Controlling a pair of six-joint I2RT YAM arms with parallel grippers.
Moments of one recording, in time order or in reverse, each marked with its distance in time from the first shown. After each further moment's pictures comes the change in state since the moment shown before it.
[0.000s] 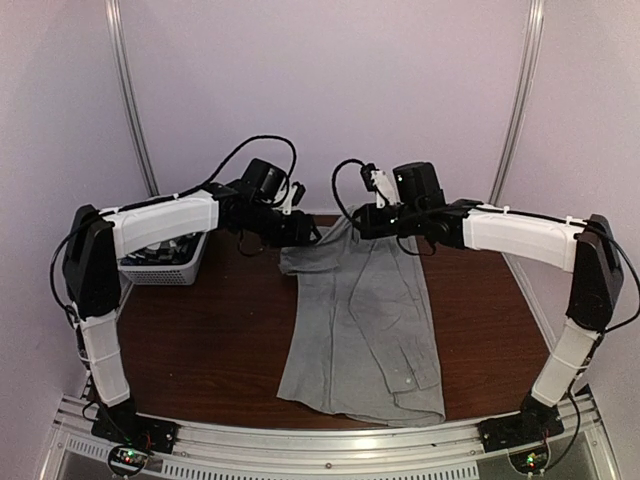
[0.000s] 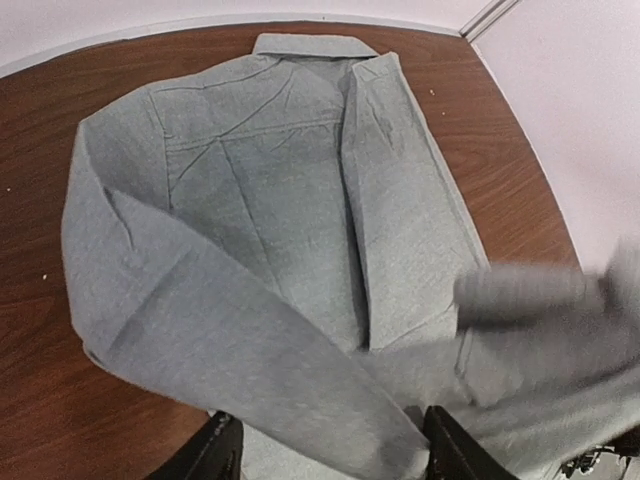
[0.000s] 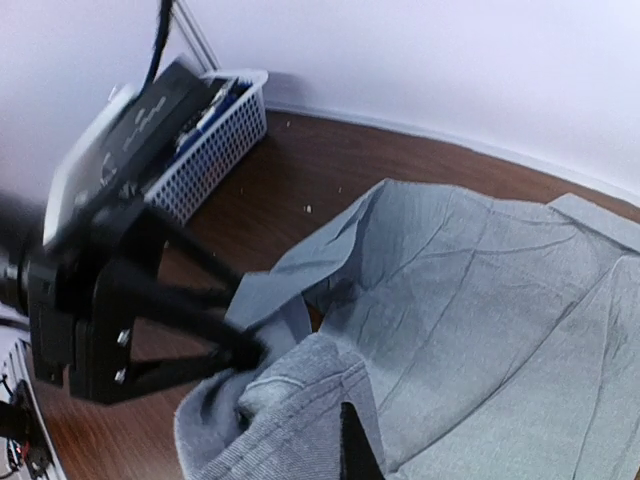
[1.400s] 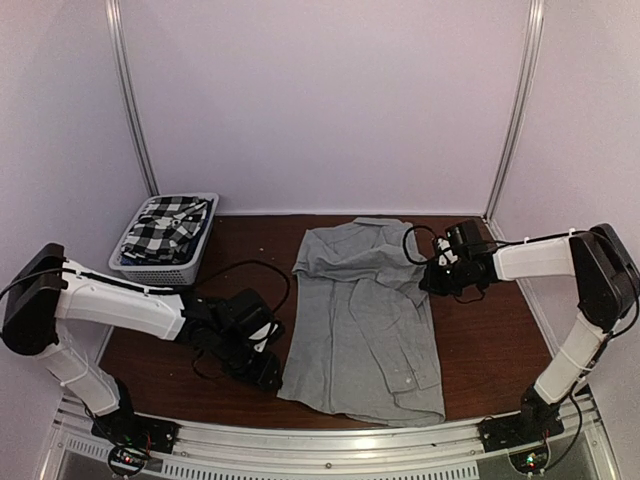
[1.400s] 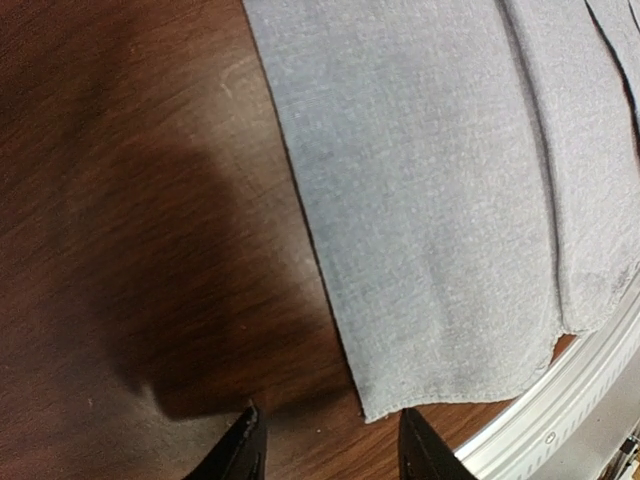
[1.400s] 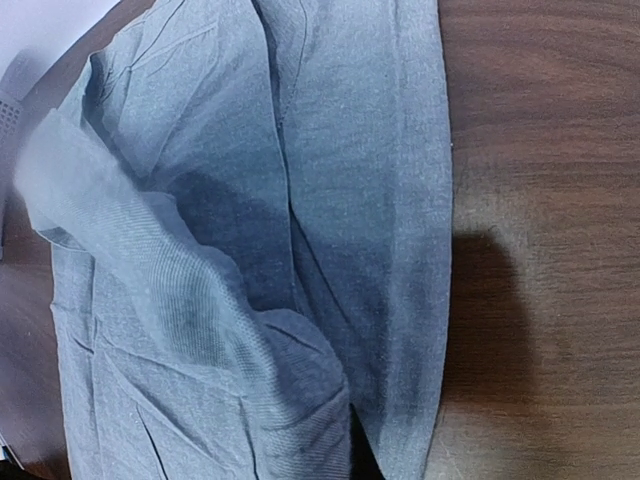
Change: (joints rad) left arm -0.341 -0.438 -0.908 0.041 -0.009 -0.225; right arm -0.352 -0.061 -0.445 -0.020 -0.084 0.211
